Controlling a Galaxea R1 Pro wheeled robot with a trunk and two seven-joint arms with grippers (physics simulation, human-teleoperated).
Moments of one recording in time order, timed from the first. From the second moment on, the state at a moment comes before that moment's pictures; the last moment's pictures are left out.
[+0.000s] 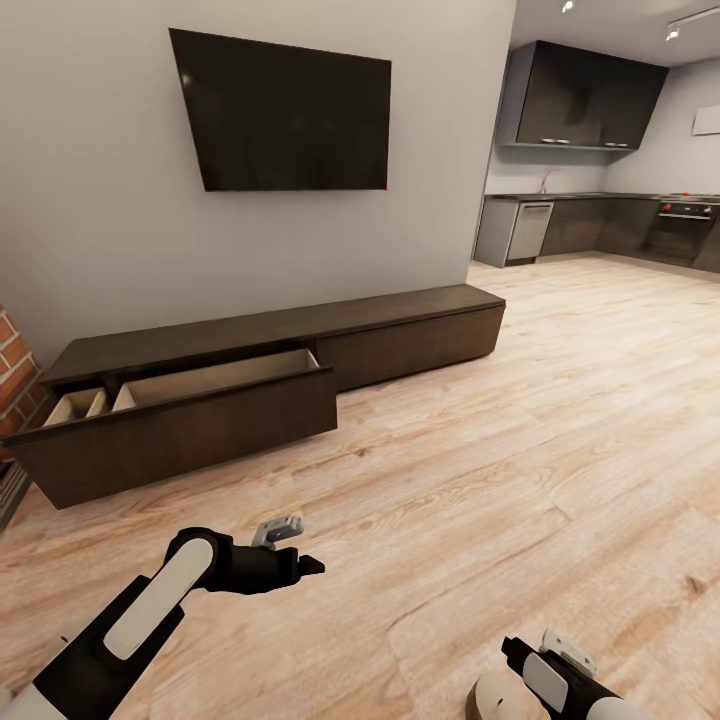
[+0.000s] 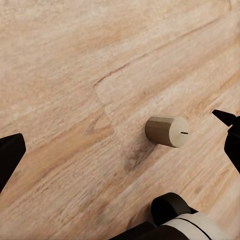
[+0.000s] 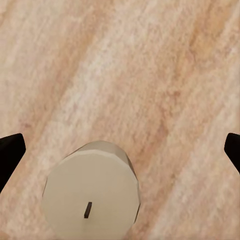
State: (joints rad) left arm -0.47 0.27 -0.49 -1.41 1.35 0.96 0.49; right arm -0.58 -0.11 0.43 -0.15 -1.05 0.00 -0.30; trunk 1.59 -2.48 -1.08
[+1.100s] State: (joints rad) left arm -0.47 0.26 -0.49 -1.41 1.35 0.96 0.50; right arm -0.58 -0.11 0.43 -0.15 -1.05 0.00 -0.30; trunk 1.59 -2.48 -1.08
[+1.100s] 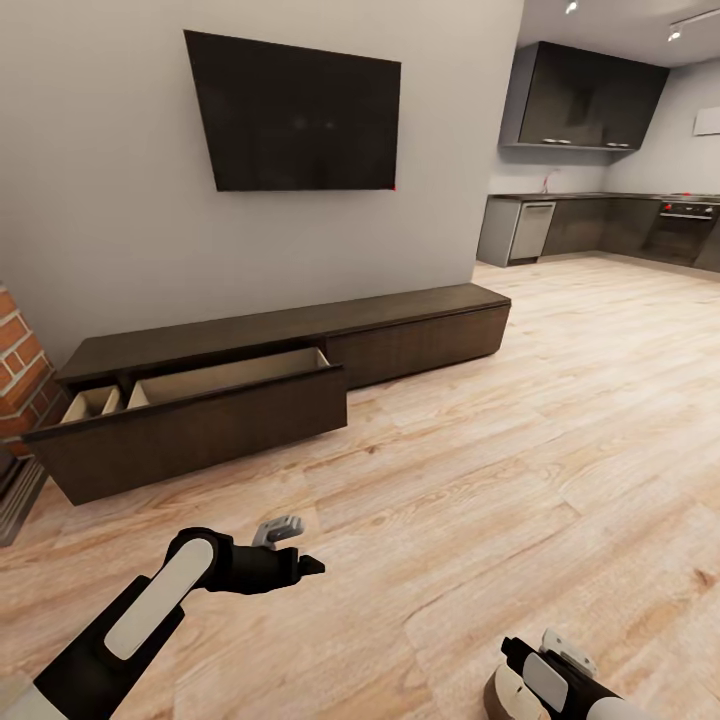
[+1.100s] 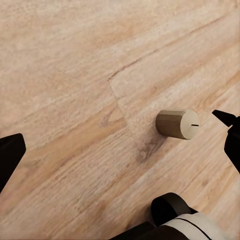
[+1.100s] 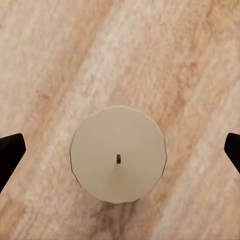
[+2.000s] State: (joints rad) left arm -0.47 0.28 -0.48 -1.42 1.34 0.95 0.50; right arm -0.58 -0.11 0.43 -0.15 -1.04 -0.01 -0.30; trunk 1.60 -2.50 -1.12
